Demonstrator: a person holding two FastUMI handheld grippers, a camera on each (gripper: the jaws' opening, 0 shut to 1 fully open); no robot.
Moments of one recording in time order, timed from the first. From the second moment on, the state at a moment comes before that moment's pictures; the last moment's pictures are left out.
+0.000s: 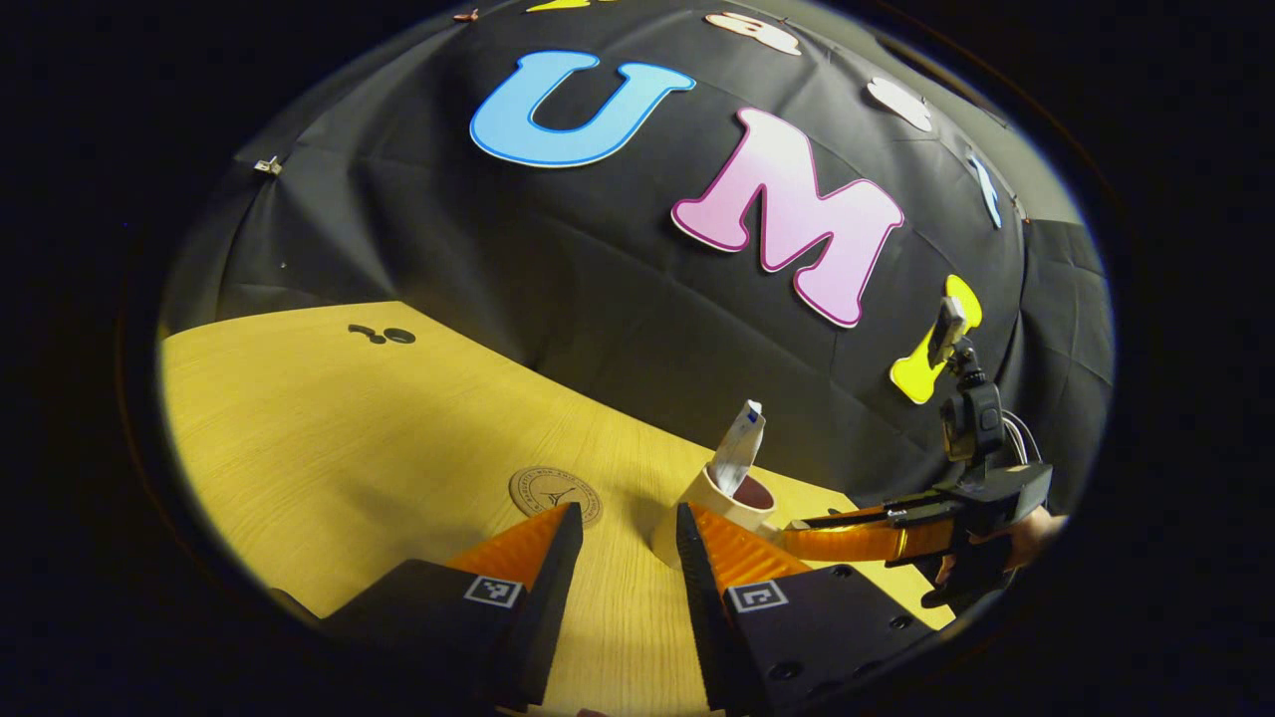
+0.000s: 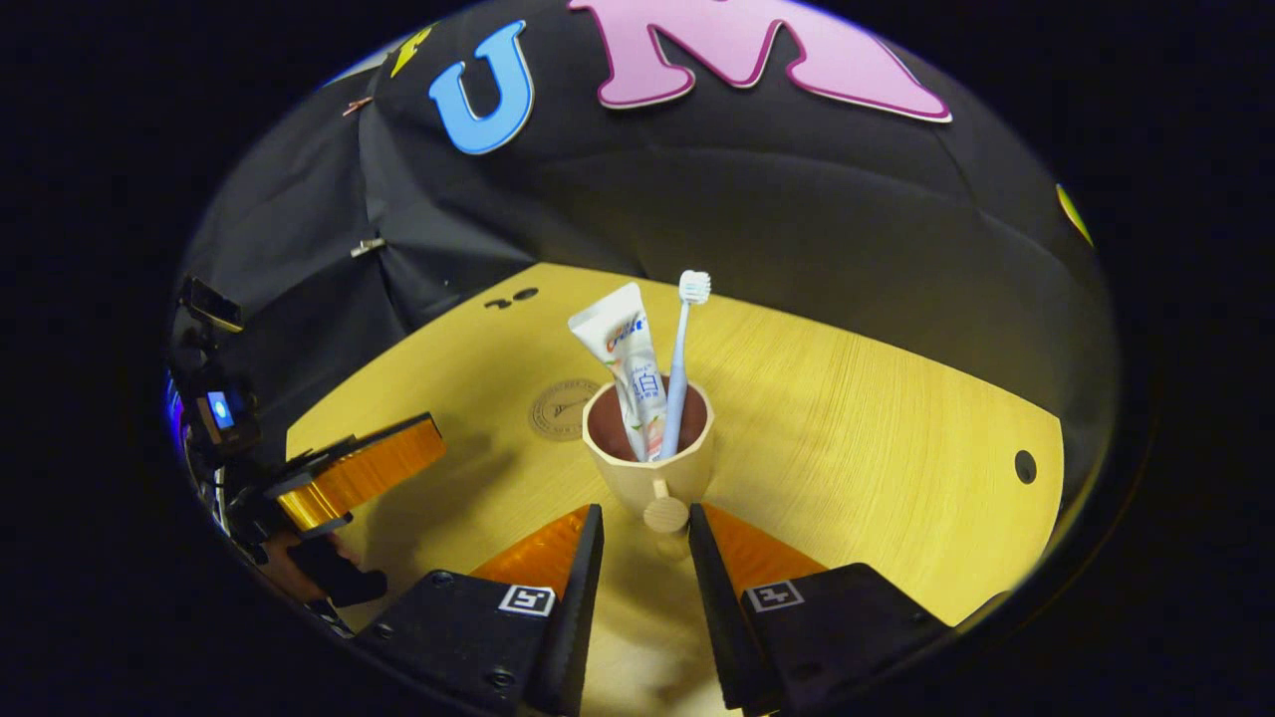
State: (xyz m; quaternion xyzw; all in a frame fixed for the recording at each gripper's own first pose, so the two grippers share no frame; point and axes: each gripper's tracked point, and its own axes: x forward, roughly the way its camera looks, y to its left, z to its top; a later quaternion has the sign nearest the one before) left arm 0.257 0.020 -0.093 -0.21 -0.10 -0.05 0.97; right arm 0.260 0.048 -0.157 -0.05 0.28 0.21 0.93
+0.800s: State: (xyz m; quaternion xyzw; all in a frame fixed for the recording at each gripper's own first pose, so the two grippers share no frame) left arm 0.250 0.043 -0.108 -0.22 -0.10 -0.03 0.97; right arm 0.297 0.055 -0.223 -0.17 0.45 0.19 0.86
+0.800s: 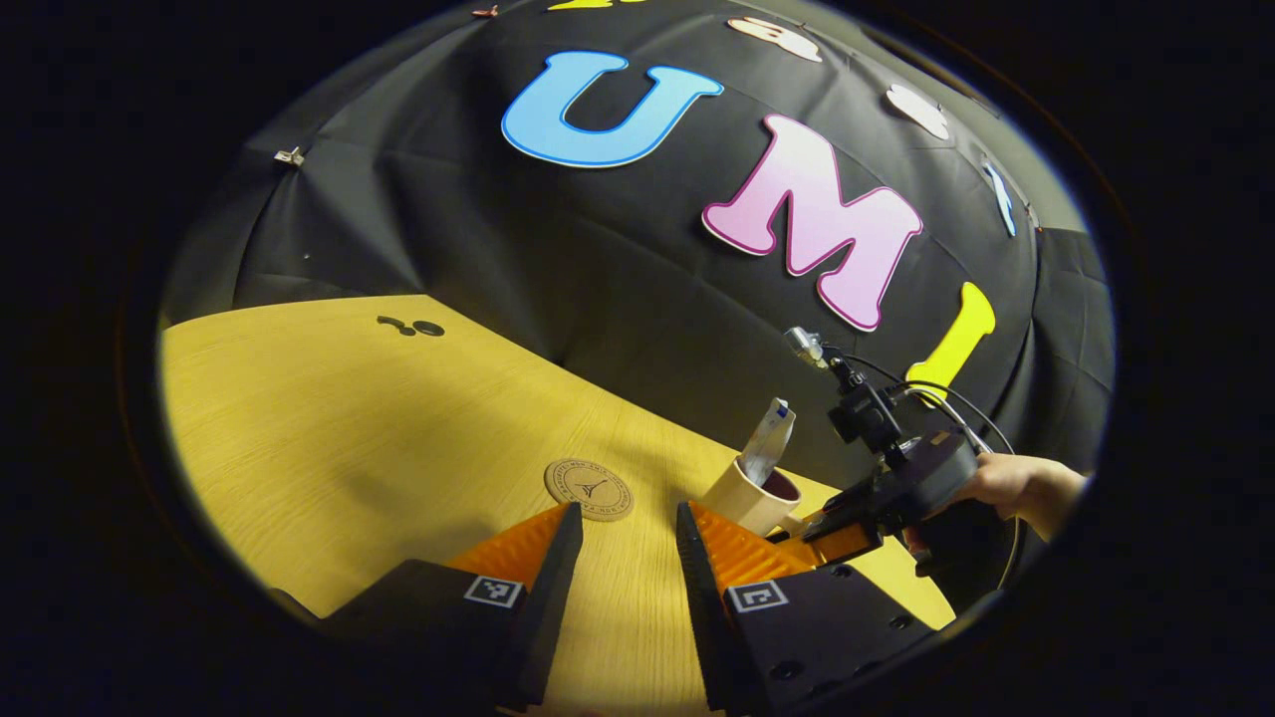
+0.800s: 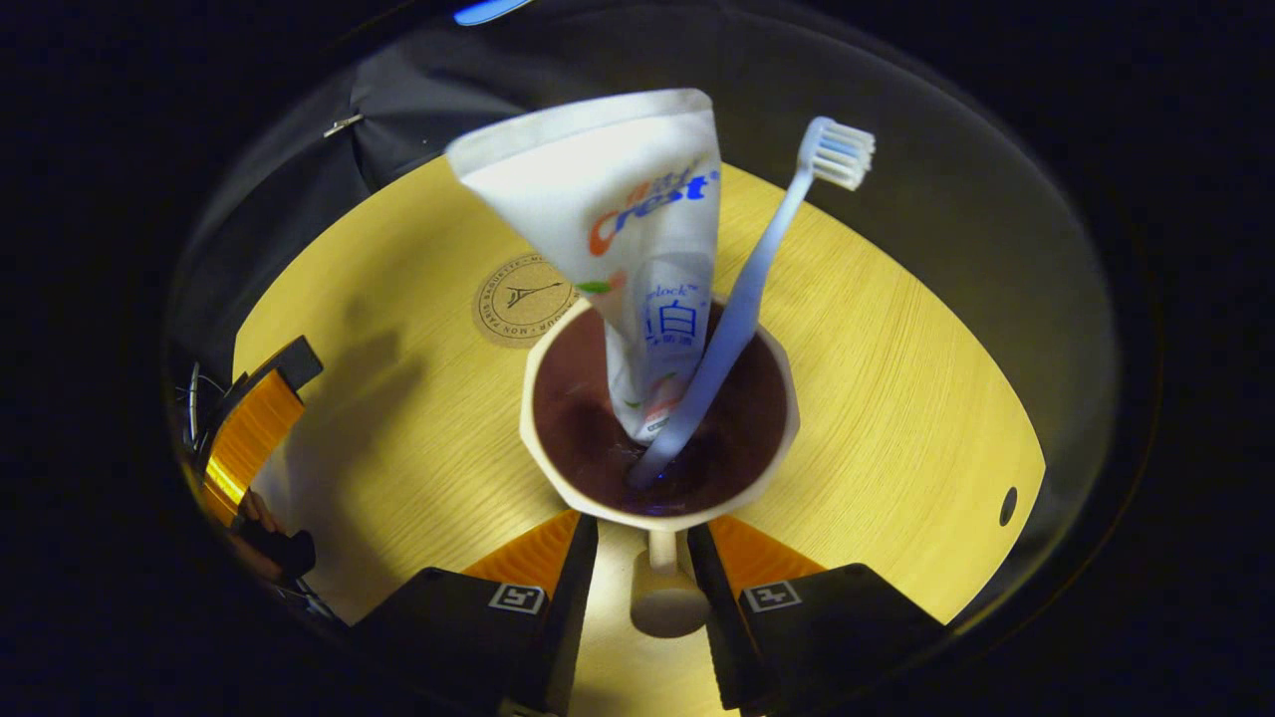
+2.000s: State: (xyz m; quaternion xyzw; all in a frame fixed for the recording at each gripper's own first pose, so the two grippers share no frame) left arm 0.239 0.063 -0.118 -0.24 -0.09 -0.02 0.97; right arm 0.316 0.076 -0.213 -0.18 0.45 0.19 0.86
